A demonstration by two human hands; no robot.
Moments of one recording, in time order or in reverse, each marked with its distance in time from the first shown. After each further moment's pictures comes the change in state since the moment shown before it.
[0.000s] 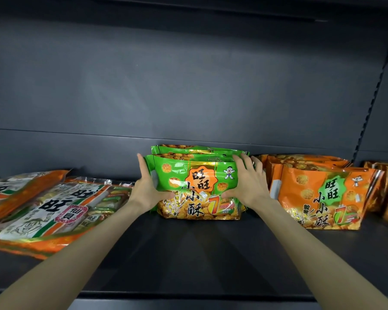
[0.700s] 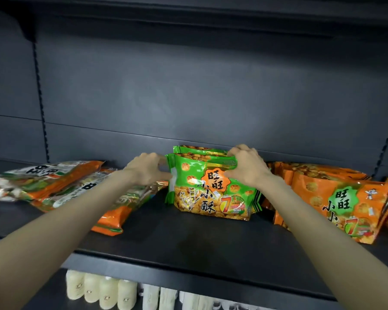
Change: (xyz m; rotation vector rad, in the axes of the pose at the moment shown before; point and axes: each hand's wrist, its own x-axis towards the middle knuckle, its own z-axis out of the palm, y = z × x) left_hand -0.026 0.044 -0.075 0.614 -0.049 0.123; right_hand -0.003 -0.046 -0.066 0.068 -0.093 -0.183
